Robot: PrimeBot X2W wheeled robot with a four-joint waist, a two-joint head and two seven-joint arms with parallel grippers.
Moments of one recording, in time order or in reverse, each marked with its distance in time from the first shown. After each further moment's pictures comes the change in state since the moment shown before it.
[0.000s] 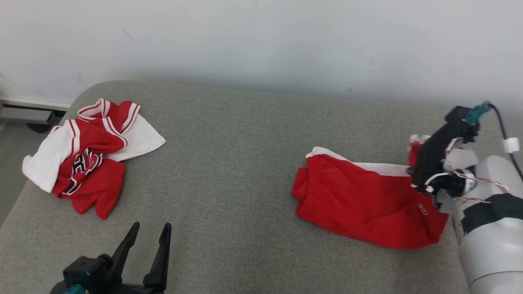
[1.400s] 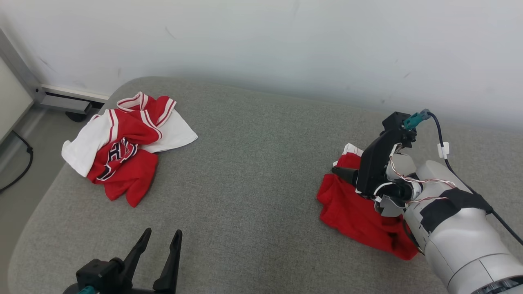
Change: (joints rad) left arm -0.006 -0.010 -0.044 0.022 -0.012 -0.010 0.007; right arm -0.110 0.004 0.625 0.271 0.661 0.000 -0.270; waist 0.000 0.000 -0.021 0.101
